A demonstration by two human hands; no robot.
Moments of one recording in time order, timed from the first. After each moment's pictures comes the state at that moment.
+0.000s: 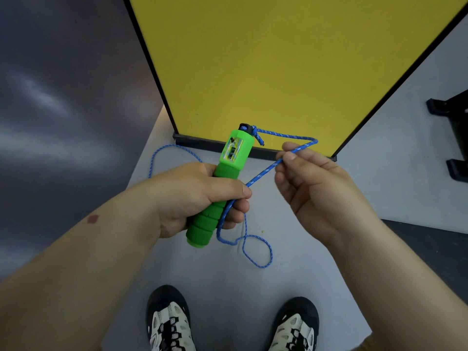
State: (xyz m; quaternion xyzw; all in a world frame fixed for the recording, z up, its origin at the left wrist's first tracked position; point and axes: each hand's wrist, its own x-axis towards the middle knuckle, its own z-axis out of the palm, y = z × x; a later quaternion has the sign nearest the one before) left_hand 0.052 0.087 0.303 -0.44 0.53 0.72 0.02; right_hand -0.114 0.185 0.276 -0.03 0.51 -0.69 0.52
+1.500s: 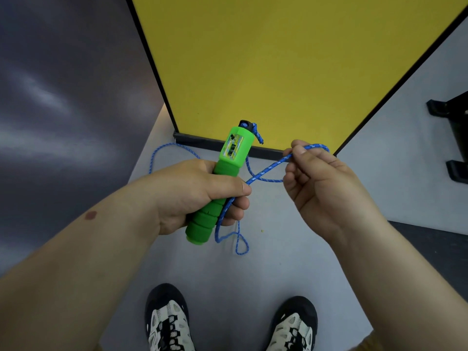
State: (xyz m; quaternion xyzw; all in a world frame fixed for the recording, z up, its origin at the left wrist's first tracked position) left_hand 0.053 0.086 0.304 -0.44 0.53 0.72 0.01; right_hand -0.118 0.185 0.276 -0.03 0.52 -0.69 0.50
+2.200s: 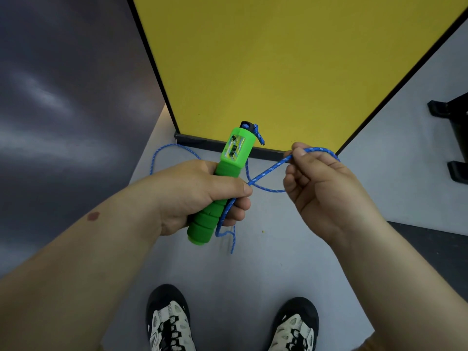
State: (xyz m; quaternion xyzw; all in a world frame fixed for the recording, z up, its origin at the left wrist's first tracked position) left_hand 0.053 0.085 0.303 -0.44 0.54 0.72 0.02; right_hand -0.116 0.185 0.276 -0.03 0.52 -0.69 0.50
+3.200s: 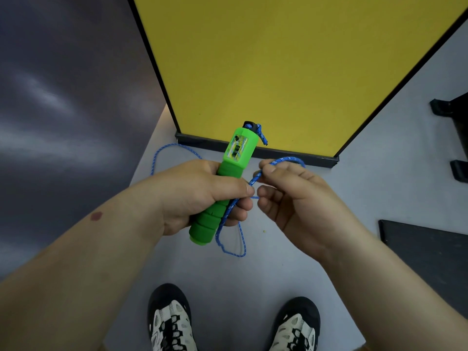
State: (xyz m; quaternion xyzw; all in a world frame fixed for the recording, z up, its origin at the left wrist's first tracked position) left_hand 0.052 0.088 0.304 -0.44 0.54 0.72 0.01; right_hand -0.092 0.189 0.272 -0.09 0.52 -0.61 0.59
